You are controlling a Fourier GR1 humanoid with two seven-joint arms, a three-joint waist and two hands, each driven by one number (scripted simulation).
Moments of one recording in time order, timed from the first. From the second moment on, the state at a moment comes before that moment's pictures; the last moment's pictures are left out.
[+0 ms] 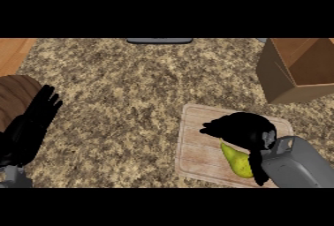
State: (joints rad) left arm -0.02 0.27 0.13 -1.67 0.26 -0.03 0.28; right arm -0.44 -0.43 0.48 -1.66 0.57 1.06 0.24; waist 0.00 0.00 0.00
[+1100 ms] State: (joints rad) left arm -0.03 0.24 0.18 -1.65 0.23 -0.08 0.28; right arm -0.39 -0.40 0.52 -1.57 0.84 1.03 0.09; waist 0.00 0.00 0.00
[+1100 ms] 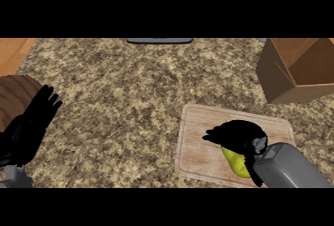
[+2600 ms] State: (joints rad) left arm -0.04 0.21 0.21 -1.66 0.21 -0.11 0.28; right arm -0.48 -0.18 0.13 -1.27 1.05 0.66 0.26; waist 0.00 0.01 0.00
